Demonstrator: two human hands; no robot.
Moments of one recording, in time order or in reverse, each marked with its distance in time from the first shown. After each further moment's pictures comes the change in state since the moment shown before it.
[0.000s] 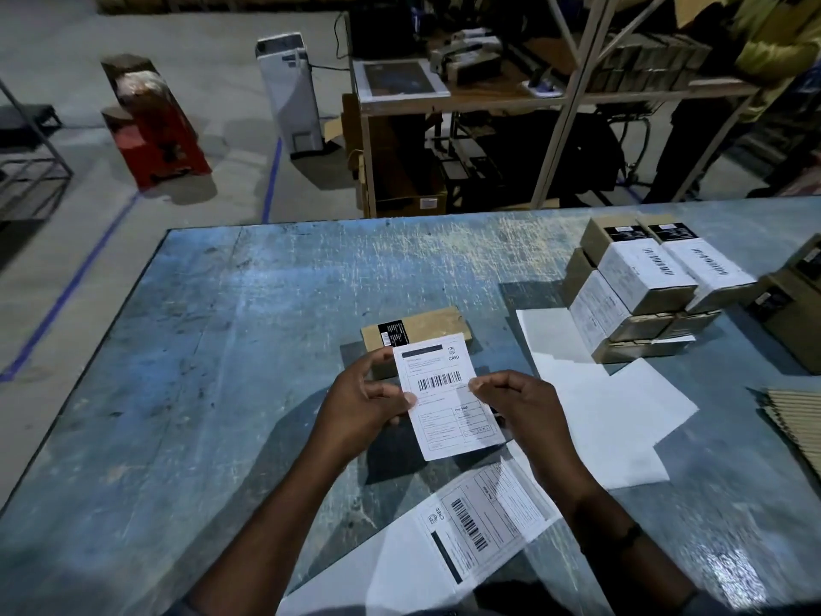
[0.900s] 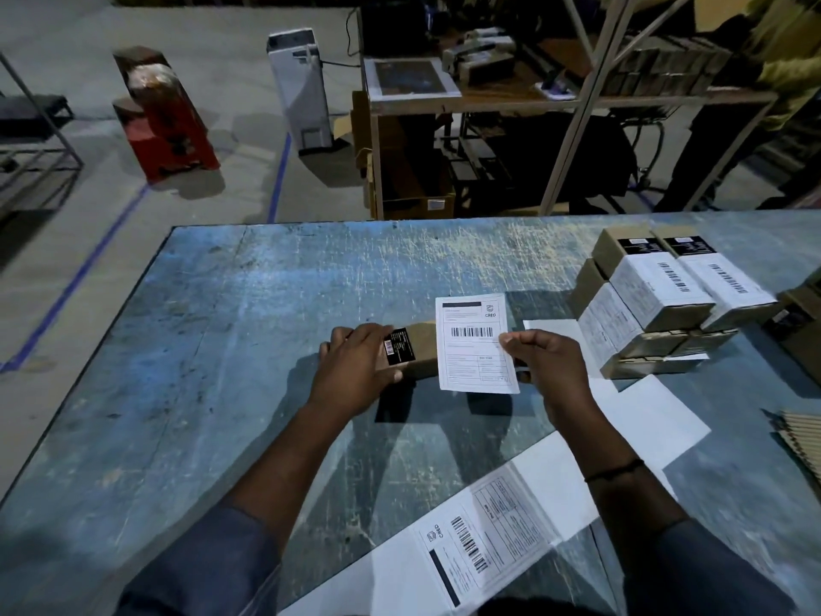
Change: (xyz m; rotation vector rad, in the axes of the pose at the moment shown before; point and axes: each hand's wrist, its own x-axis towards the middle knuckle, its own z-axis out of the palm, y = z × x) left_hand 0.087 -0.013 -0.024 1.042 0.110 0.262; right_hand 0.086 -0.022 -0.019 -0.022 0.112 -0.011
